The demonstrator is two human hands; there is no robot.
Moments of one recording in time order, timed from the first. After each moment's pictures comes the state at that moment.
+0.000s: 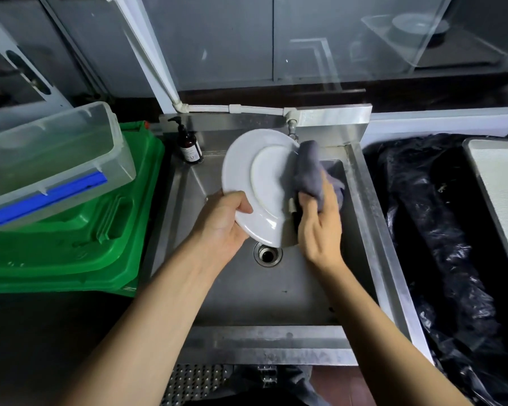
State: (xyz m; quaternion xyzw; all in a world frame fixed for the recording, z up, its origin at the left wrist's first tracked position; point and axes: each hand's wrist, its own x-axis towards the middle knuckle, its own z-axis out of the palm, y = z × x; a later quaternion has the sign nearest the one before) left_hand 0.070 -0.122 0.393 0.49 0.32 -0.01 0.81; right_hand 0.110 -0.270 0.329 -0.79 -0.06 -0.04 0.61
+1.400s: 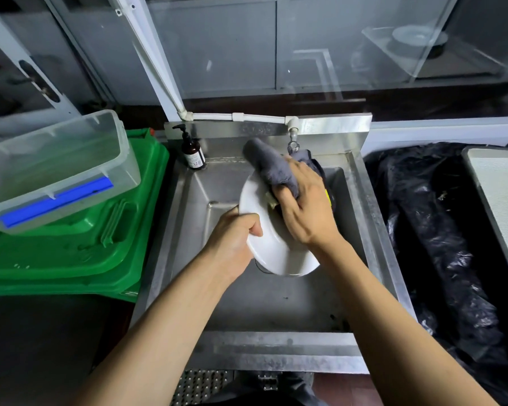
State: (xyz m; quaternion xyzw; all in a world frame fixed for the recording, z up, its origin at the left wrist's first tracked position) left_hand 0.057 -0.138 0.391 0.55 0.32 -0.04 0.77; right_hand 0.151 -0.257 0.357 -0.80 -0.34 -0.12 0.48
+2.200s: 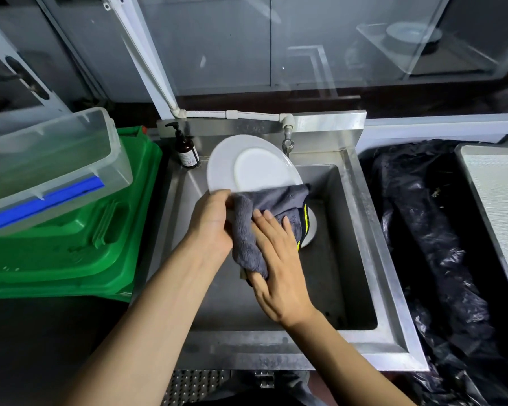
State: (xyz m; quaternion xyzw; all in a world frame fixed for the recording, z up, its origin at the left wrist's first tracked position) left_hand 0.087 -0.121 0.383 0.42 0.41 0.06 0.81; right_hand 0.053 -0.258 0.292 -0.79 -0.37 -0.14 0.47
